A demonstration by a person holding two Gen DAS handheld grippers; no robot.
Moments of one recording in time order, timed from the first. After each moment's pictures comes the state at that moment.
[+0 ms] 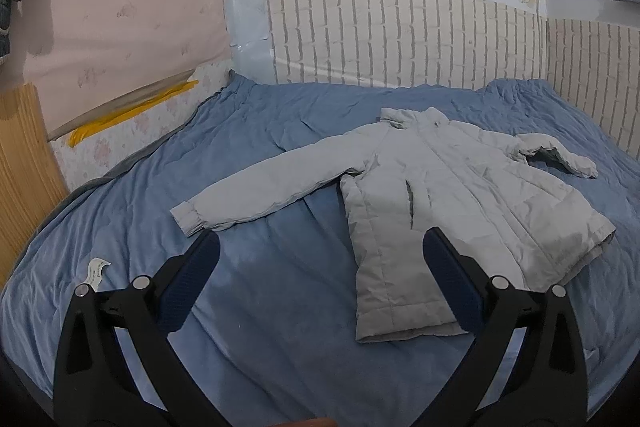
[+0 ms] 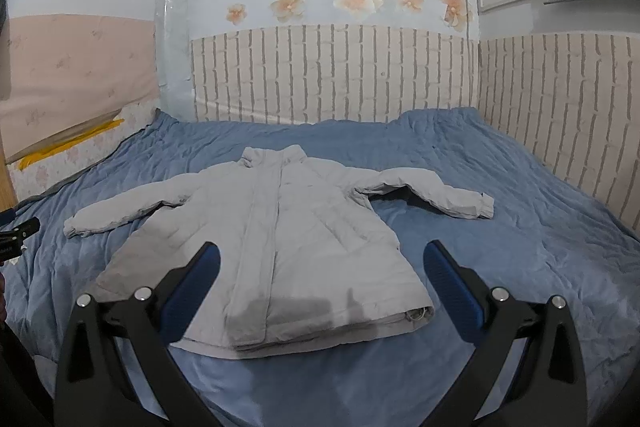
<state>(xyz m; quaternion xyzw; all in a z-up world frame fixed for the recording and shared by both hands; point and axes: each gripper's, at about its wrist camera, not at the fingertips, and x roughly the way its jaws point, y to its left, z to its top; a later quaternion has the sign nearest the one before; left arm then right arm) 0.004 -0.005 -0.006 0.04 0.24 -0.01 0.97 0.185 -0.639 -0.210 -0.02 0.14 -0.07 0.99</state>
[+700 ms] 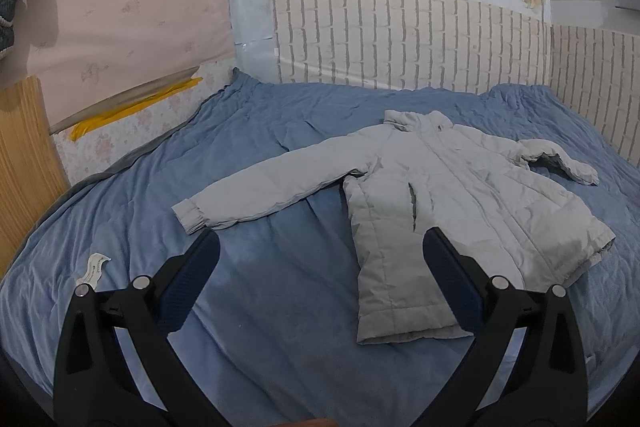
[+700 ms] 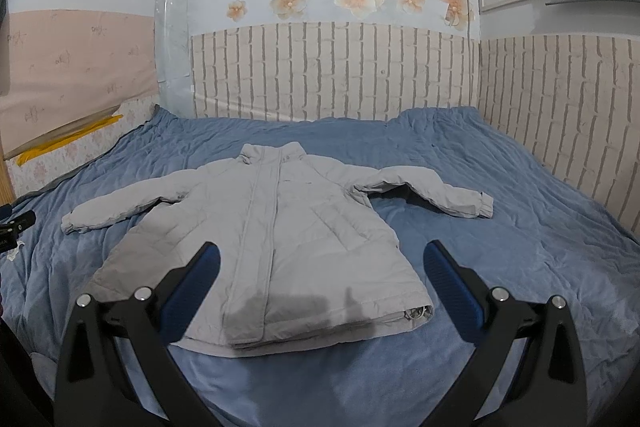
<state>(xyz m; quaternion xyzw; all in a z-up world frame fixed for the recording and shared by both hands) 0.002 -0.003 -0.001 0.03 0.24 -0.01 0.97 0.189 -0.638 -0.211 -0.03 0.15 -0.07 0.99</state>
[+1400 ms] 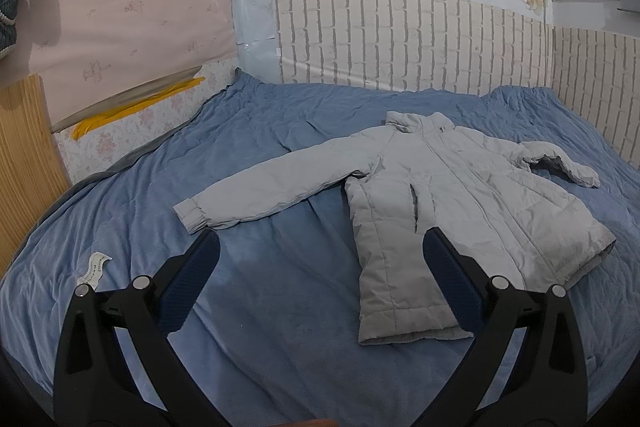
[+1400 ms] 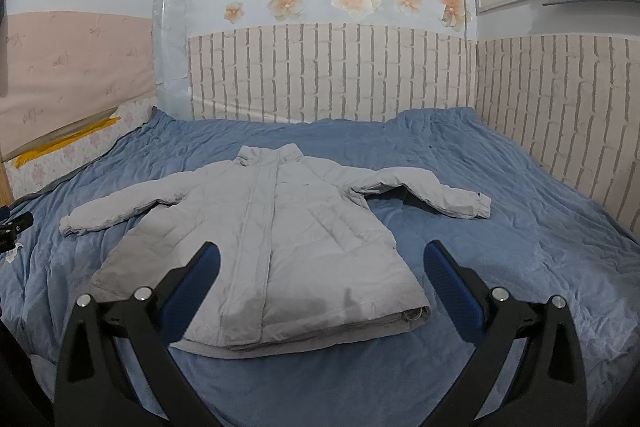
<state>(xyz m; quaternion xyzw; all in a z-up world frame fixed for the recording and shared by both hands) 0.005 0.002 -0.001 0.03 0.24 -0.01 0.97 0.191 -0.642 -0.210 -0.03 0.15 -0.08 0.99</state>
